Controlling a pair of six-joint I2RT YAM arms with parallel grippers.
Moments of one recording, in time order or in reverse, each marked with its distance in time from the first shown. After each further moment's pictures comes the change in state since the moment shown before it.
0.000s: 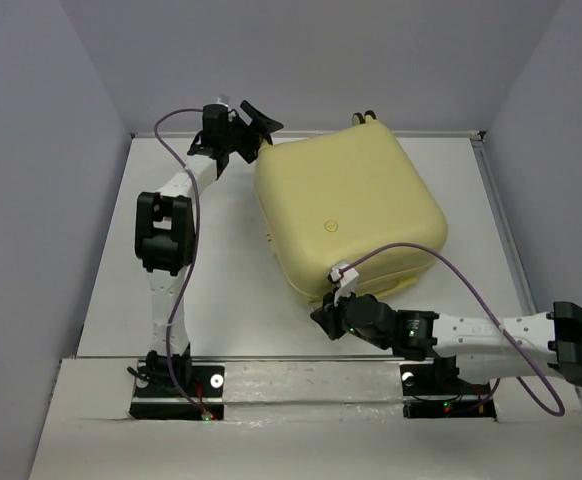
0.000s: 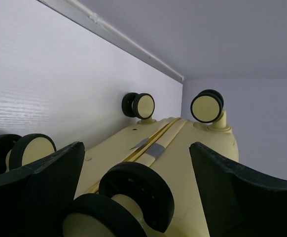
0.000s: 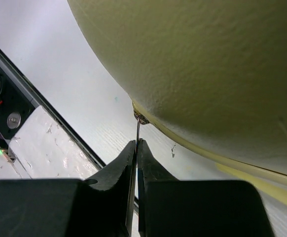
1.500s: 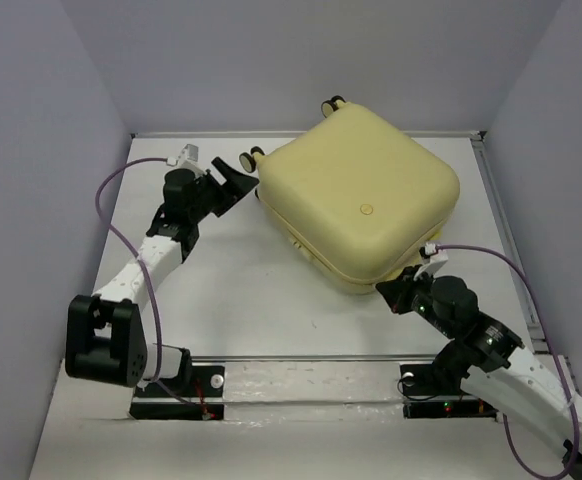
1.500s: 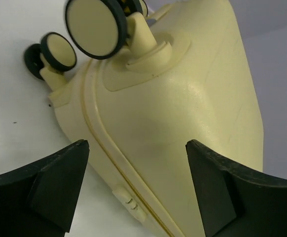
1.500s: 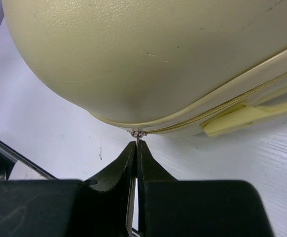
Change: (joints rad) left arm 0.040 -0.890 -0.961 0.146 -0.142 0.197; right arm -0.560 -0.710 -0.080 -0.504 -0.200 -0.014
